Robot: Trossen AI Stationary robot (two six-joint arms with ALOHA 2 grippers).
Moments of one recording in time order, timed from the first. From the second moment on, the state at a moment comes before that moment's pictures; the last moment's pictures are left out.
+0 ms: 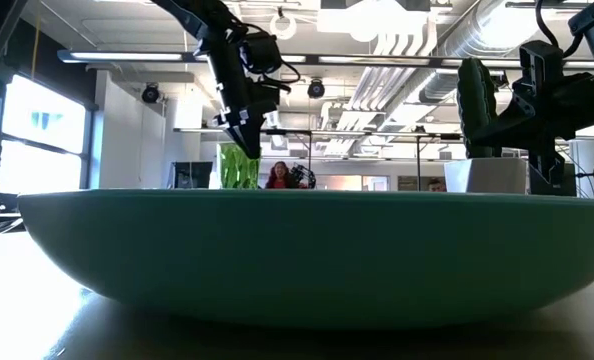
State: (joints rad) left arm 0.56 1.81 1.51 -0.81 -0.14 0.06; right arm 0.05 0.24 0.07 -0.12 0.36 0.92
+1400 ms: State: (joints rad) left arm 0.54 1.80 1.93 -1.40 -0.03 -0.10; right arm 0.05 0.24 0.08 0.03 0.24 0.84
